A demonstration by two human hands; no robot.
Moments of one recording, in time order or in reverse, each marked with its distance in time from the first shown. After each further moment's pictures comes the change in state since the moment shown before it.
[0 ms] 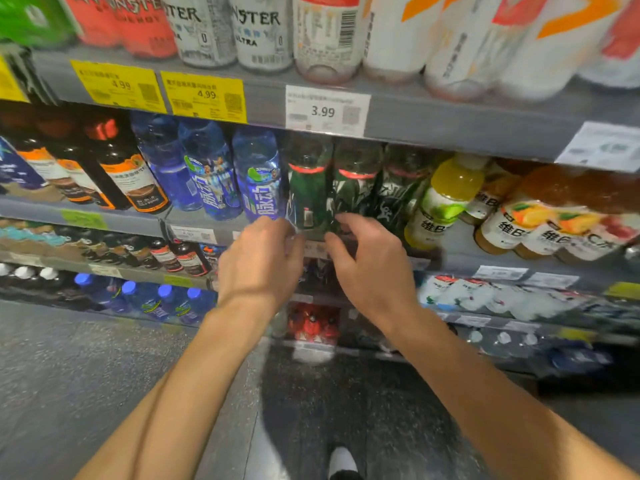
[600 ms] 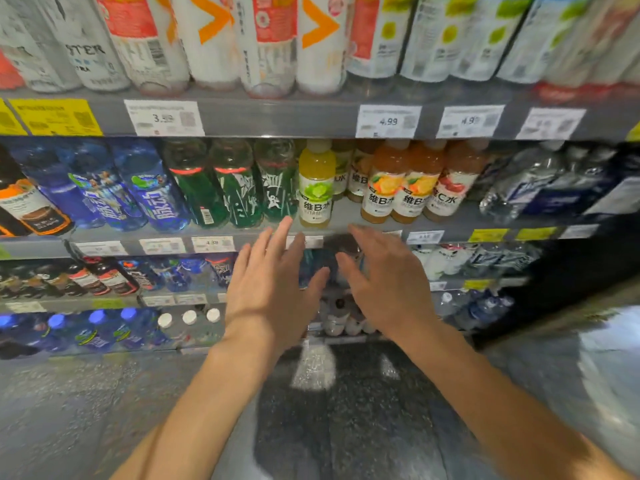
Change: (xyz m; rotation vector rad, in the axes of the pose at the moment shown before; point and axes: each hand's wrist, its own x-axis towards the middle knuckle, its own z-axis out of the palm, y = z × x) left_hand -0.109 0.127 0.039 0.128 -0.121 0.398; right_hand -0.102 0.097 -0.140 -0.281 0.024 0.116
